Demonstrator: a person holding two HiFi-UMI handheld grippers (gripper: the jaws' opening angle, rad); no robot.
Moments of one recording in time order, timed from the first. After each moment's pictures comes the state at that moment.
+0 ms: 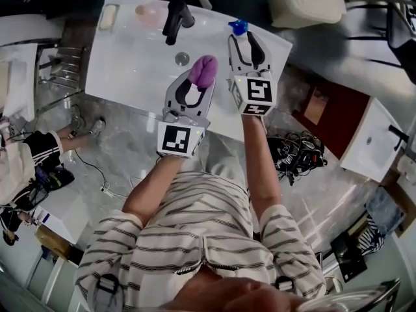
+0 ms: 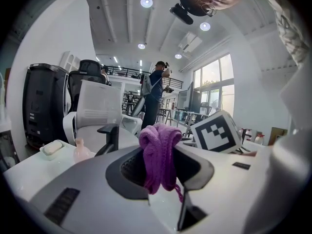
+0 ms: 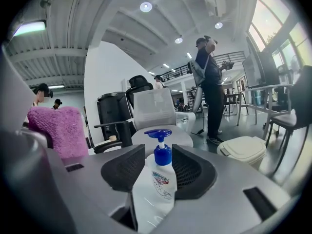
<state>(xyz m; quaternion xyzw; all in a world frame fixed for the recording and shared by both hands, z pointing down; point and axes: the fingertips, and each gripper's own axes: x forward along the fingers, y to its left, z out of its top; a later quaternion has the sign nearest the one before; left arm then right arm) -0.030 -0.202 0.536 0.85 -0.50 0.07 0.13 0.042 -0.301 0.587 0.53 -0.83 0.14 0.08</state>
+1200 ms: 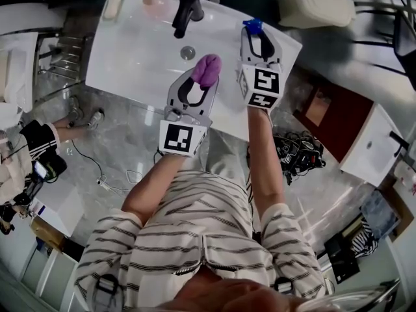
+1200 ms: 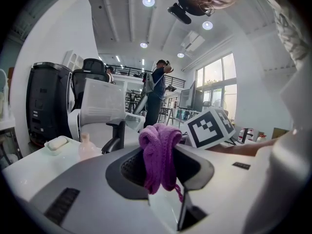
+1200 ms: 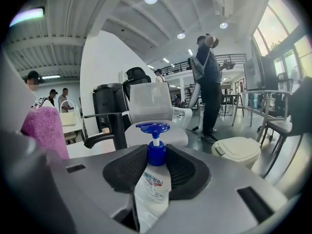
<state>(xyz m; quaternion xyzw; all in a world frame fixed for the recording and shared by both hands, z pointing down) -0.045 -0.194 0.552 0.84 -0.51 0.08 0.13 0.043 -0.316 0.605 0.55 -0.82 0.13 0.13</state>
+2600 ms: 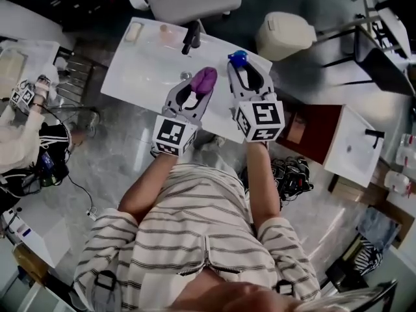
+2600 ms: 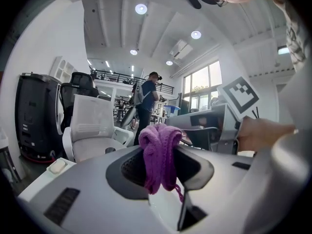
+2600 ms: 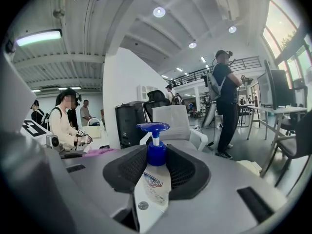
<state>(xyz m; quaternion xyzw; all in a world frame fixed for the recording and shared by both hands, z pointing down) -0.045 -0.138 0.432 0.88 -0.46 0.06 0.09 0.020 -0.193 0.401 0.47 -0.87 0.09 0.08</state>
